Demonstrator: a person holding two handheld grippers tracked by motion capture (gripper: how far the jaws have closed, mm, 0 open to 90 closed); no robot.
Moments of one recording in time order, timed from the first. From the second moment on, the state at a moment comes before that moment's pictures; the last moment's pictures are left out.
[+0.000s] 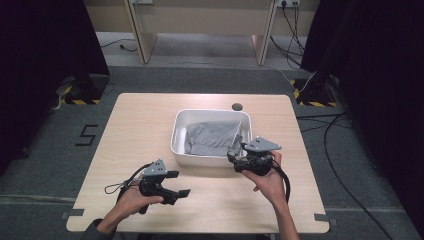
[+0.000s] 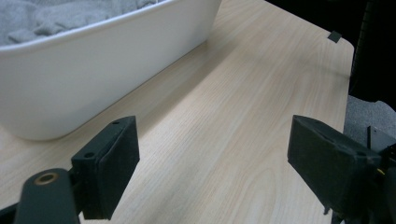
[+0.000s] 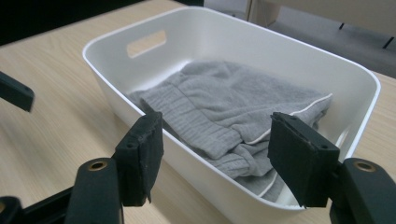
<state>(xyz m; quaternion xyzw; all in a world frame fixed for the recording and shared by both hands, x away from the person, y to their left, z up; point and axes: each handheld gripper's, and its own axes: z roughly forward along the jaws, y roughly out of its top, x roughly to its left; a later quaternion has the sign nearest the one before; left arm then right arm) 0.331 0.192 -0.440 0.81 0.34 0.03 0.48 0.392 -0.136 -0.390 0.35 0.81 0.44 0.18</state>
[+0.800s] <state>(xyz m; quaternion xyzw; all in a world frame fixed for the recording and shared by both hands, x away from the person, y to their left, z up) 0.326 0.188 -0.446 0.82 0.33 0.03 0.47 0.373 -0.153 -0.393 0.35 0.81 0.44 0.19</state>
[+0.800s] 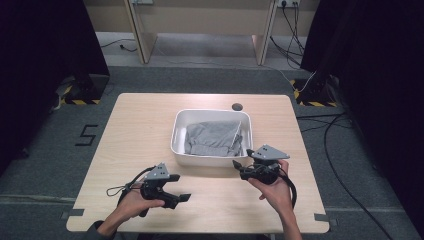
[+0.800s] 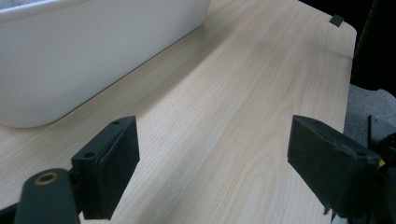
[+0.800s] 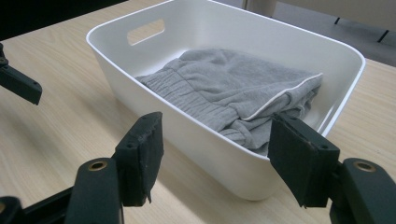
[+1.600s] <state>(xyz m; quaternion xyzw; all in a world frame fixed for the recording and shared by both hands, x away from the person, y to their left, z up) 0.309 0.198 -0.463 0.82 0.34 0.04 0.47 0.341 -0.159 -0.403 0.34 0.82 0.43 0.17</state>
